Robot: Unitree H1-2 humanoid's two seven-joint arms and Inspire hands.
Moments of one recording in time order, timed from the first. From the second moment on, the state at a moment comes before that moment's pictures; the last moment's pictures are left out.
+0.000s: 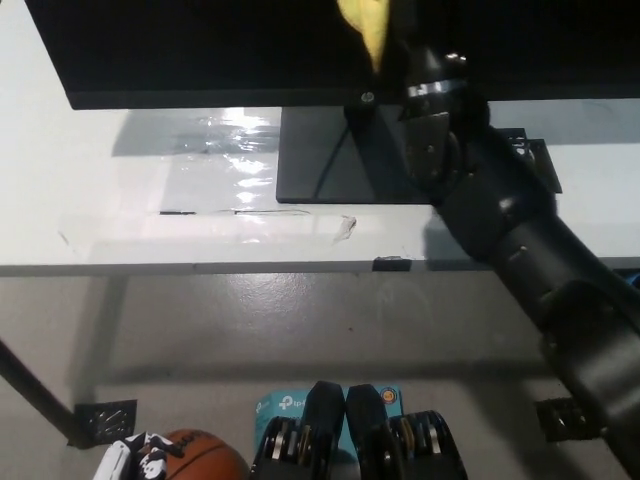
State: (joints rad) left_arm 0.08 0.22 0.01 0.40 0.15 -0.37 -0.04; right_arm -1.17 -0.10 0.41 0.99 -0.64 -0.27 -0.83
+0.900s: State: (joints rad) left_arm 0.09 0.22 0.01 0.40 0.16 -0.37 -0.04; right_arm -0.91 -0.35 0.28 0.80 -0.68 -0.22 -0.79
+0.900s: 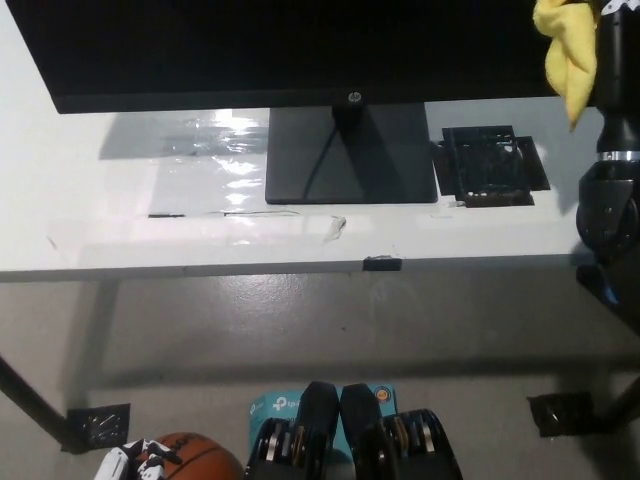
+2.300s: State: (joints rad) left_arm 0.08 0.23 -0.02 0.36 0.20 -0.34 -0.04; right_arm -1.33 0.02 0.40 1.09 -0.70 -0.19 -0.78
